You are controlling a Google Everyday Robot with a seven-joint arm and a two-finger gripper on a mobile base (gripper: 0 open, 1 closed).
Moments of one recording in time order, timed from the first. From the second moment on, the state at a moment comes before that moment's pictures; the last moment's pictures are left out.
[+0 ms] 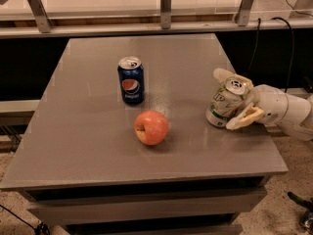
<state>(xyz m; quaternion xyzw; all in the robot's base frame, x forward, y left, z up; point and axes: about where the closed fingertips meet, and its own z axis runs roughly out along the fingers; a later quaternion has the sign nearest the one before) 0.521 -0.164 0.894 -0.42 0.44 0.51 0.61</state>
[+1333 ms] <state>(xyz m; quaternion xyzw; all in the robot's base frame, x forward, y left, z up) 0.526 -0.183 0.921 -0.51 0.53 0.43 0.53</state>
